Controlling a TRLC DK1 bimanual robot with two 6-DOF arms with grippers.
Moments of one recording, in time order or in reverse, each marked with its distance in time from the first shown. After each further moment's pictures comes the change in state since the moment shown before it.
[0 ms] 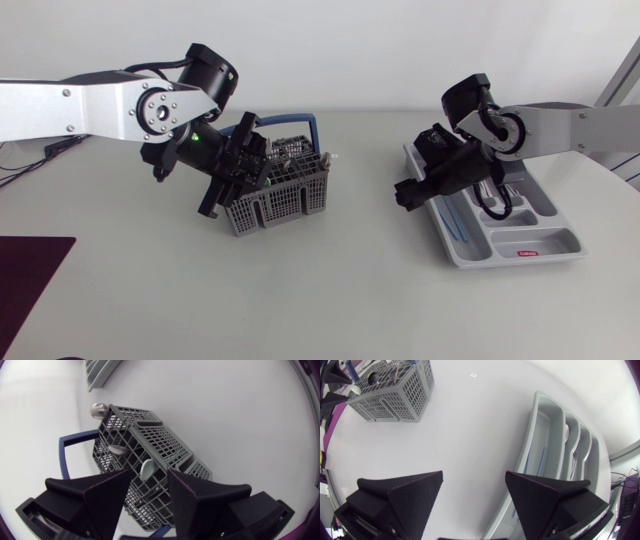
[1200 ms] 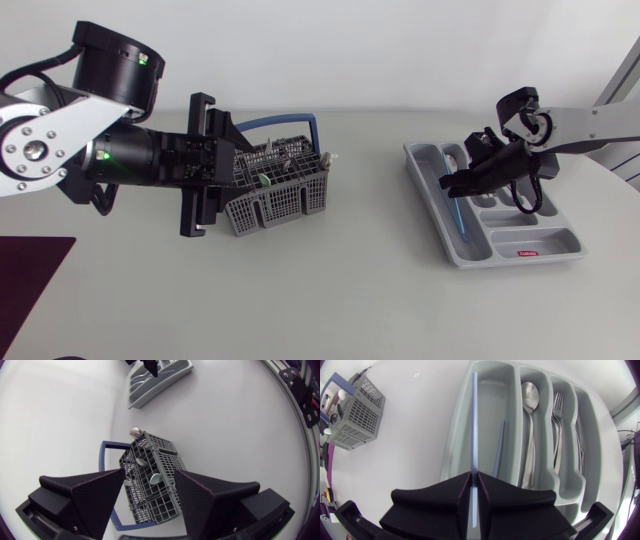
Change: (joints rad) left arm 0.000 -0.378 -0.255 0.139 0.172 -0.278; right arm -0.312 0.197 0.115 -0.008 -0.122 0.005
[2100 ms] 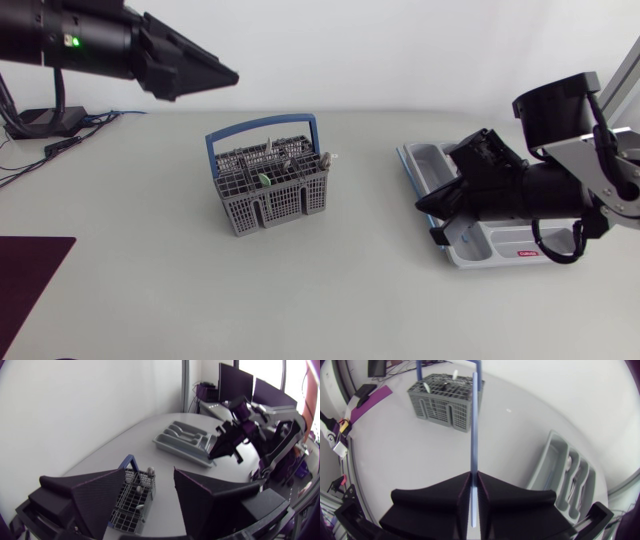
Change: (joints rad) left arm 0.164 0.018 0.404 -0.255 0.317 -0.911; right arm 0.326 -0.672 -0.398 0.023 -0.088 -0.167
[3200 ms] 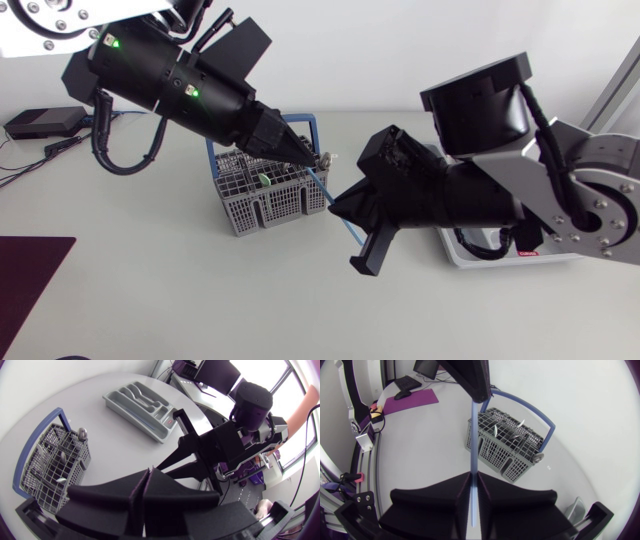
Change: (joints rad) left arm -0.269 0.190 0.071 -0.196 0.060 -0.307; right arm 0.452 0.047 0.066 0.172 0.066 0.027
